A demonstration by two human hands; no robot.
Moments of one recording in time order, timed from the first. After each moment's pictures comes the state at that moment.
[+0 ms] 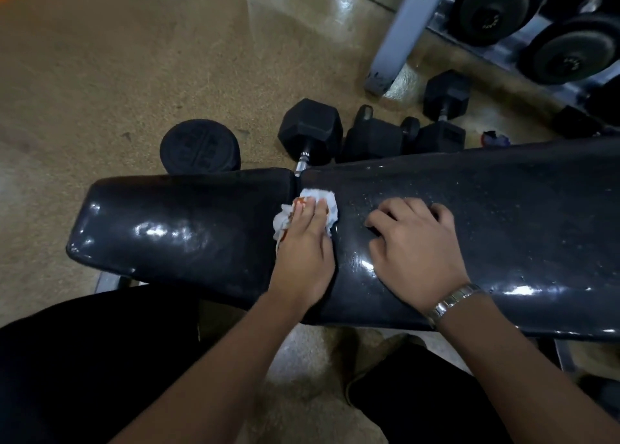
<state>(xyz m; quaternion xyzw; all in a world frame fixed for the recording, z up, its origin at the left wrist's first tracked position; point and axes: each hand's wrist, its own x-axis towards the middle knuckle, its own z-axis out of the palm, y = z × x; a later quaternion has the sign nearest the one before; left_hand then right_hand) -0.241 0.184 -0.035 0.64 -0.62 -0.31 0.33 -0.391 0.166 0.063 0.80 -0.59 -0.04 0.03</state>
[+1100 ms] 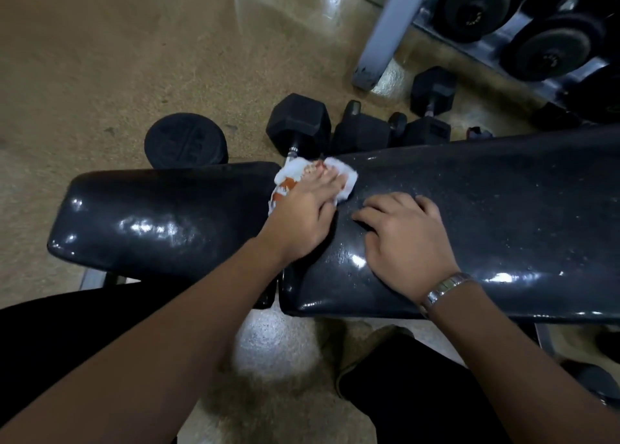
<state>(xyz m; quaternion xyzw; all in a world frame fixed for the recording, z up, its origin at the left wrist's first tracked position) -0.230 0.130 -0.029 0.51 -0.73 -0.33 0.31 -0.404 0.167 0.061 0.82 -0.57 -0.02 0.01</state>
